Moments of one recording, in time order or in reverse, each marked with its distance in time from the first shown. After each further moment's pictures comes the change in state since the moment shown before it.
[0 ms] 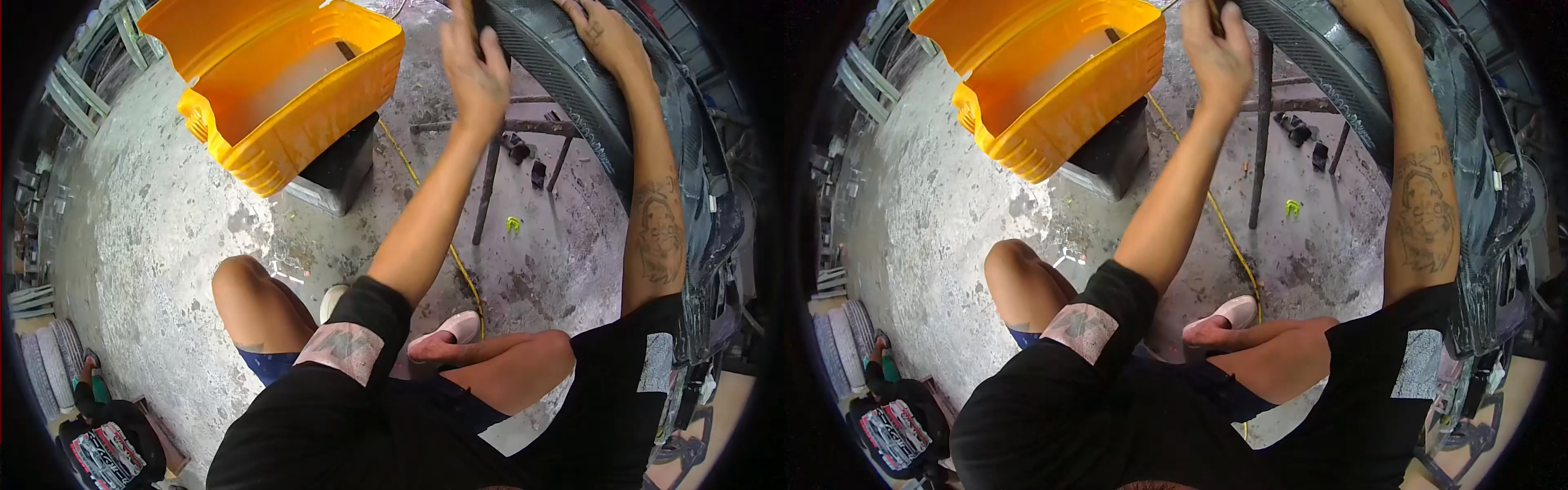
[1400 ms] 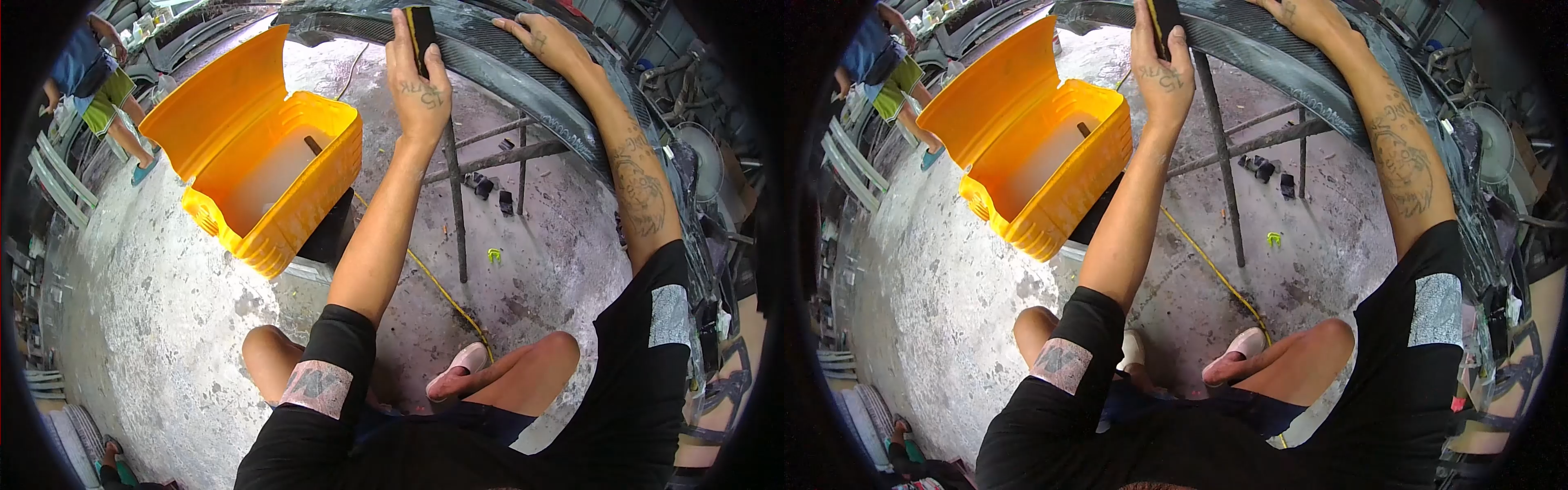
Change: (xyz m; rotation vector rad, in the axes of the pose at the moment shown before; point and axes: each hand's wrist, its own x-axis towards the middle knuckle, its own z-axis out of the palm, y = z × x) left_hand 0.106 0.017 0.016 -0.096 0.009 0.251; right_hand 0.057 0.081 -0.049 0.038 -0.082 -0.146
